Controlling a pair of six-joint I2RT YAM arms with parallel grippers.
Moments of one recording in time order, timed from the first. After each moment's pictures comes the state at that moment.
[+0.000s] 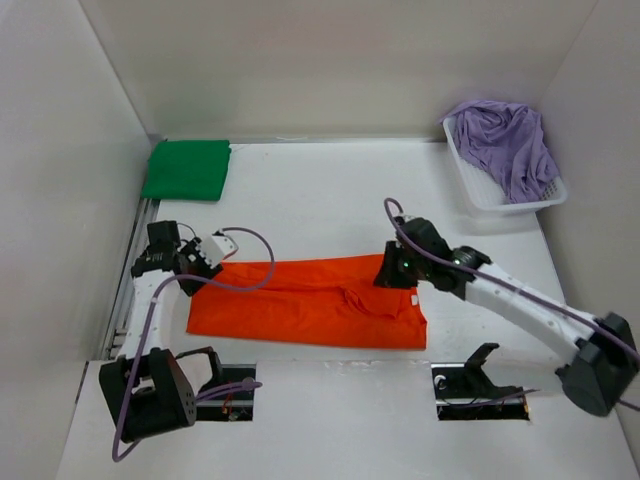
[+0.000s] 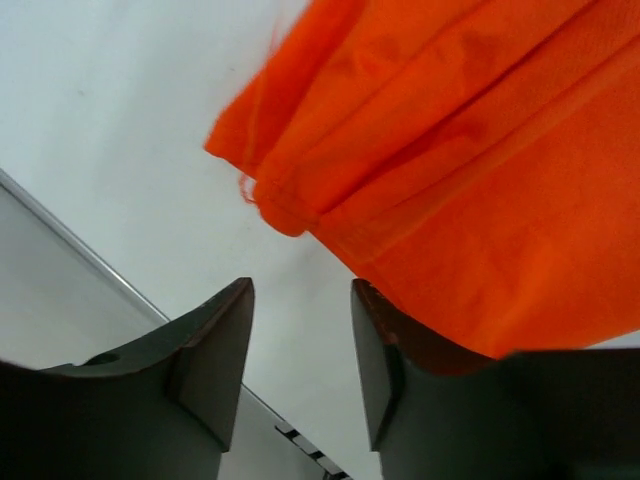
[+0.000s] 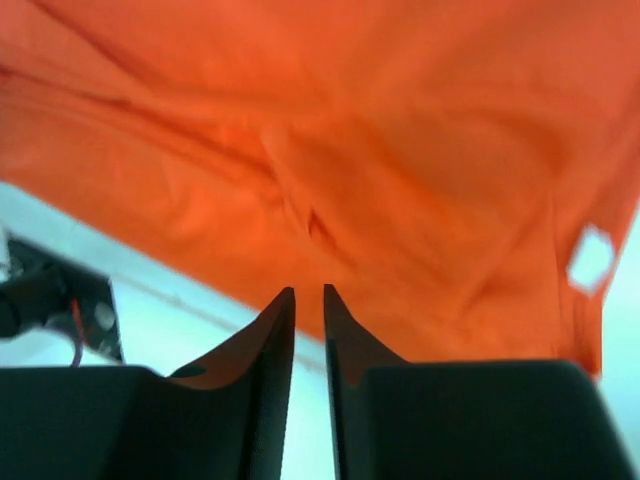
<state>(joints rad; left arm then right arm) 0.23 1.07 0.68 -0.70 0.19 1.10 0.71 1.07 0.80 -0.59 -0.06 0.74</state>
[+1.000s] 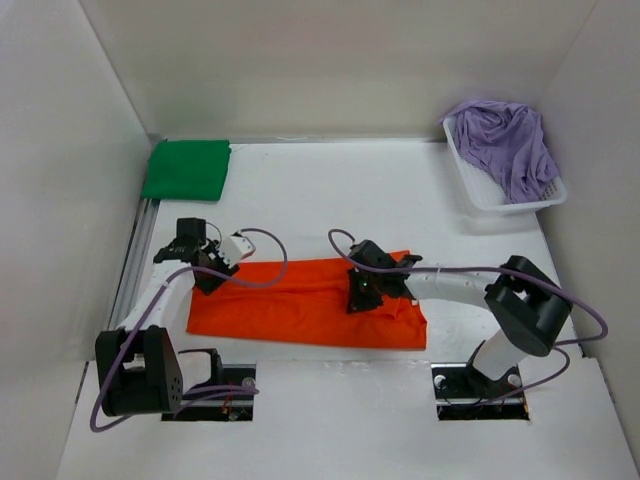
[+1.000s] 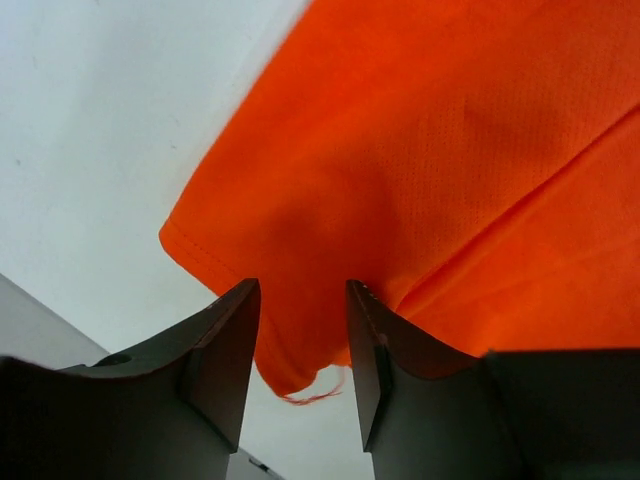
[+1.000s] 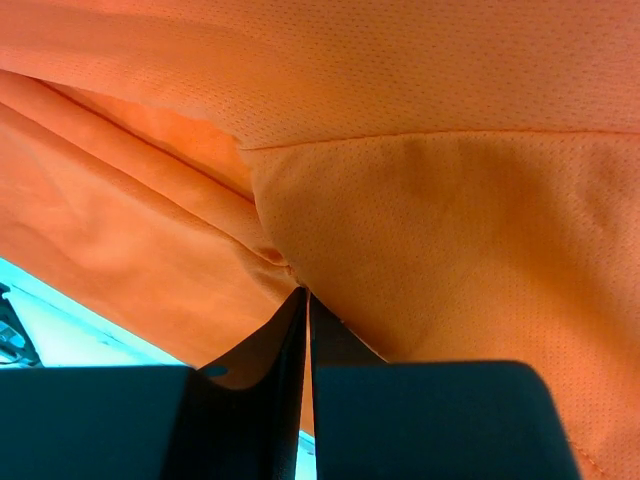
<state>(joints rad) 0.04 1.20 0.69 -0.62 0.12 0.92 0.87 1.60 0.83 -0.30 -0.11 0.78</state>
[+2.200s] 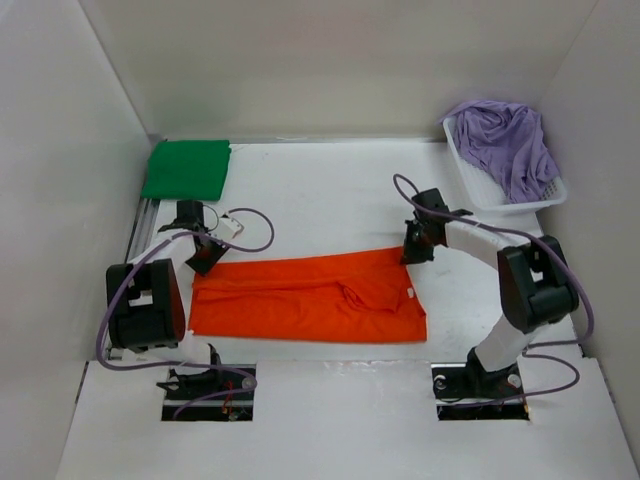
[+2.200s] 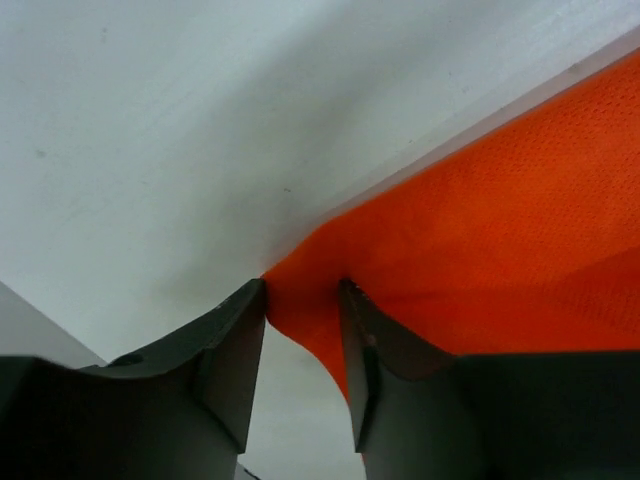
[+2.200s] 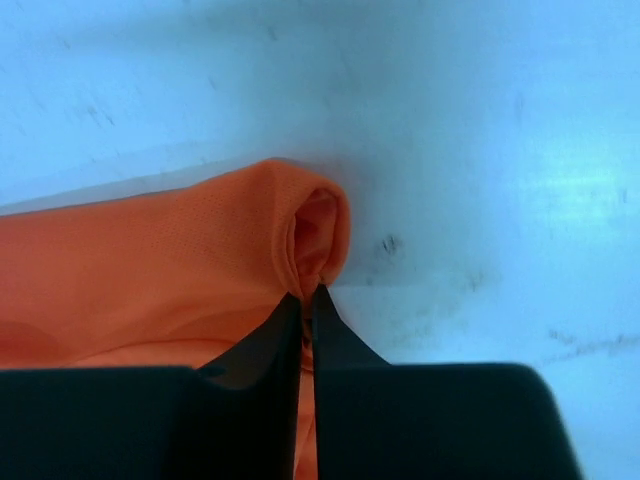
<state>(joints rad) 0.11 1.54 0.84 -0.50 0.02 0.79 0.31 1.63 0.94 -0.46 -0.08 0.52</state>
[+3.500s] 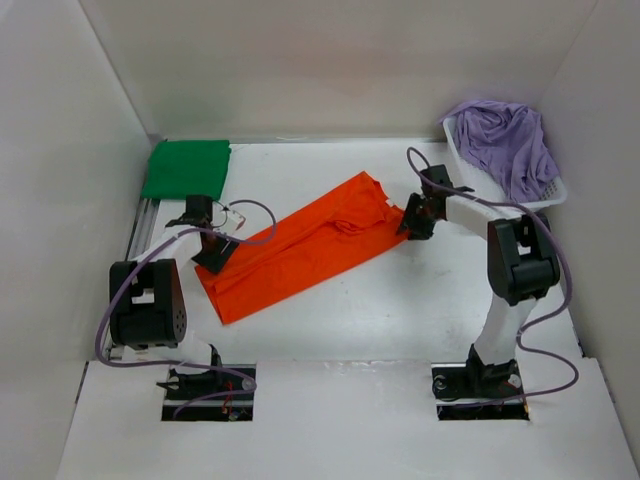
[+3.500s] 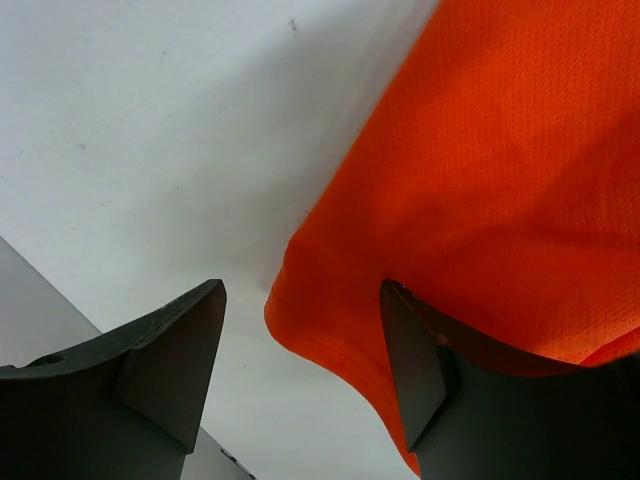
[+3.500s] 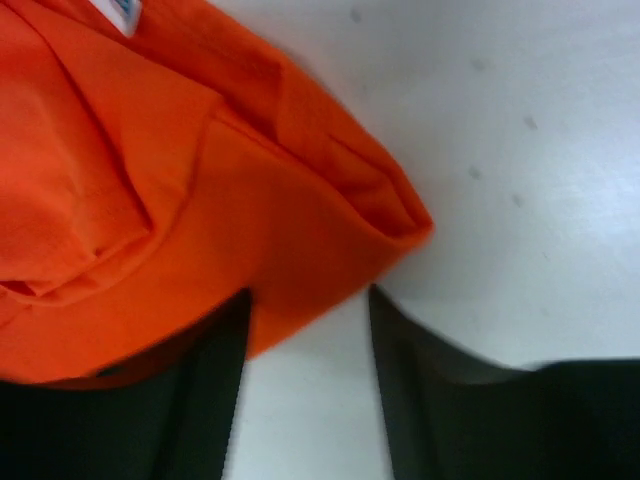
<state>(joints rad) 0.04 1.56 0.89 -0.50 -0.08 0.62 0.20 1.85 1.20 -0.46 -0.10 0.60</state>
